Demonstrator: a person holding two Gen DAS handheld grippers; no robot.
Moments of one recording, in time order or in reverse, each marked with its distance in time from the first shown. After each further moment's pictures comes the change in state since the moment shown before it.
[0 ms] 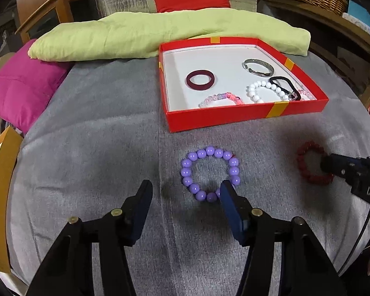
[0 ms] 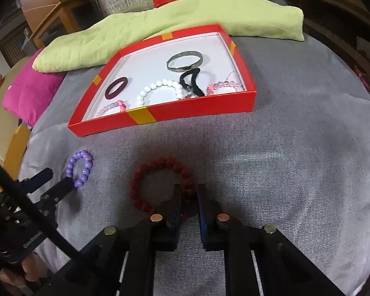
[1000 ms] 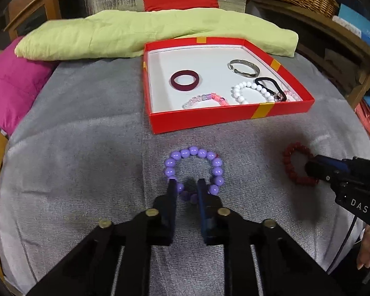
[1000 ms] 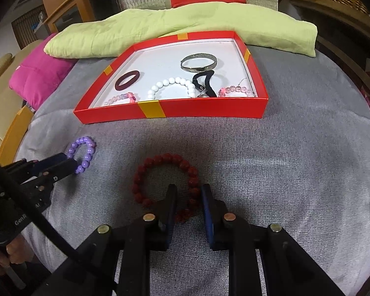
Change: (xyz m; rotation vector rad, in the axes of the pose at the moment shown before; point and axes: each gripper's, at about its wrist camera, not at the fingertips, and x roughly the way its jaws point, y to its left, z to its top) left arm 0.001 0.002 0.003 -0.002 0.009 -0.120; right arm 0.001 0.005 -0.011 -0.090 -0.029 -0.009
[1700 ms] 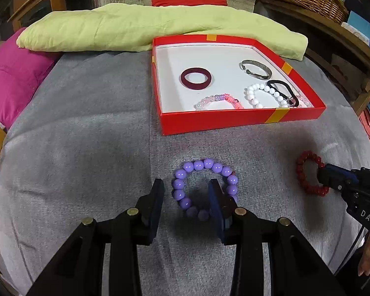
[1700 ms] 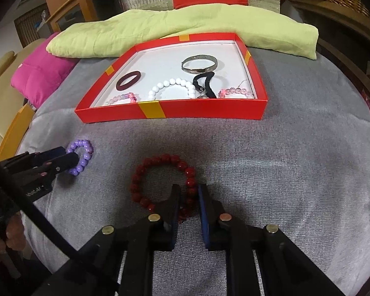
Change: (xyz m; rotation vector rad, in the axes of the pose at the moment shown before) left arm 0.013 0.009 0.004 -0.029 0.011 0.016; right arm -0.002 -0.001 -0.002 -0.012 -0.011 0.004
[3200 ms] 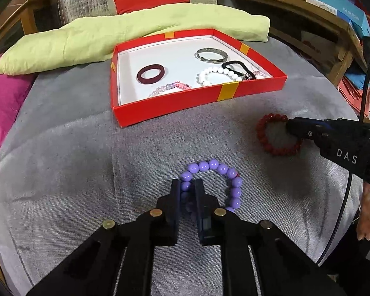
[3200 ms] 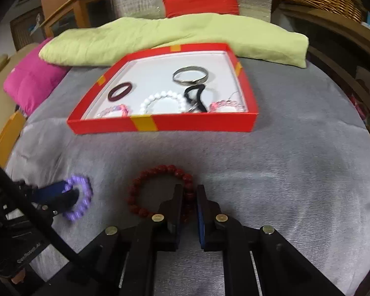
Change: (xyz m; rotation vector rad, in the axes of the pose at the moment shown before) left arm -0.017 -0.040 -0.023 0.162 -0.001 -0.067; right arm -0.006 0.001 0.005 0.031 -0.063 -0.056
